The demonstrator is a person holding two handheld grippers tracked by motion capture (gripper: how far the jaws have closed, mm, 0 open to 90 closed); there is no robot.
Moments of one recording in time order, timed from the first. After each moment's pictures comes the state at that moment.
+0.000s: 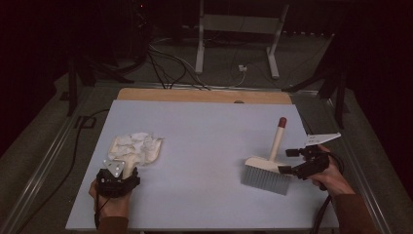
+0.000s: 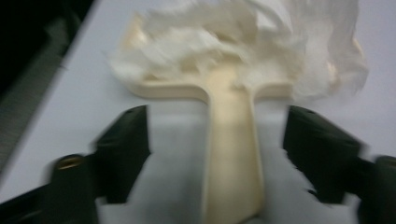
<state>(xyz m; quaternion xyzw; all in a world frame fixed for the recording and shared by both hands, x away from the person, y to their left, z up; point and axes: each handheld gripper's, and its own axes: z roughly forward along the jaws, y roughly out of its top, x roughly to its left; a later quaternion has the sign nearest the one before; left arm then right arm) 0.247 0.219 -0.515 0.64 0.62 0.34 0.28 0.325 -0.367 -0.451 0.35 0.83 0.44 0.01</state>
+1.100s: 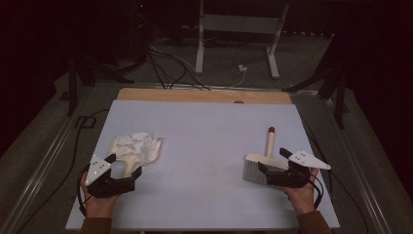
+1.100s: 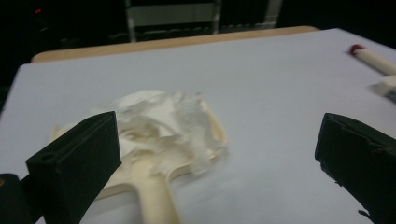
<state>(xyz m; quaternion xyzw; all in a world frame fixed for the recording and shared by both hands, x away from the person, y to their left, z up) 0.235 0.242 -0.473 0.70 0.45 0.27 0.49 0.267 -0.286 -0.465 0.42 0.72 0.50 0.24</state>
